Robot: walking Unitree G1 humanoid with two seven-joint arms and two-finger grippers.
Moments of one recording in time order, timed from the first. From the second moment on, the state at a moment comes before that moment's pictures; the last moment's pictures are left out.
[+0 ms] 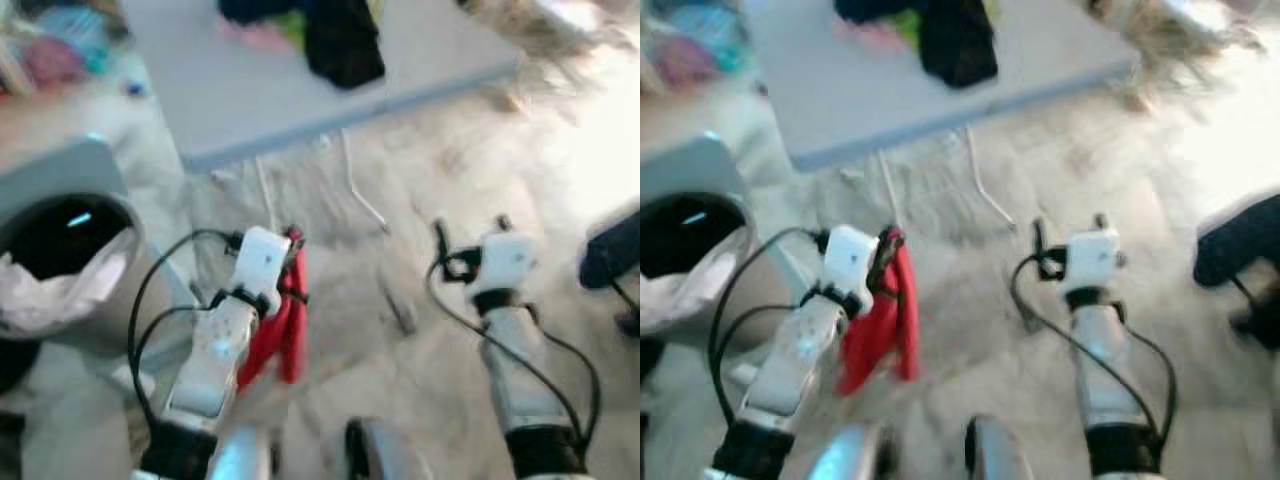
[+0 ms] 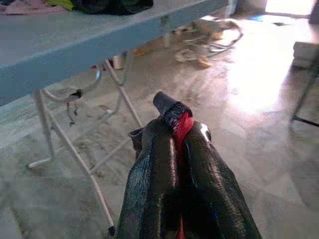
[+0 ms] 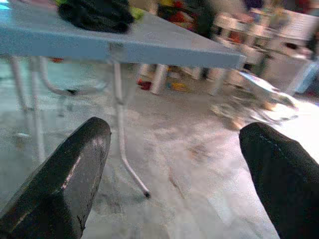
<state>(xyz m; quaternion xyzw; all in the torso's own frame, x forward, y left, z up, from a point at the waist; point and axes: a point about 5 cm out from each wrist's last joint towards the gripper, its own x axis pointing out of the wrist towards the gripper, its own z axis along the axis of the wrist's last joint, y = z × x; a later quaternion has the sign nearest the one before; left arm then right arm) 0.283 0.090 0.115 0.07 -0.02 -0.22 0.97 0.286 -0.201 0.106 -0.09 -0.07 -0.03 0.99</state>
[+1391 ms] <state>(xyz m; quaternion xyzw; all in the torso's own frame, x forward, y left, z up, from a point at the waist) 0.274 0.094 0.115 0.05 -0.02 -0.29 0.95 0.286 -0.184 0.103 -0.07 -0.06 -0.01 1.00</state>
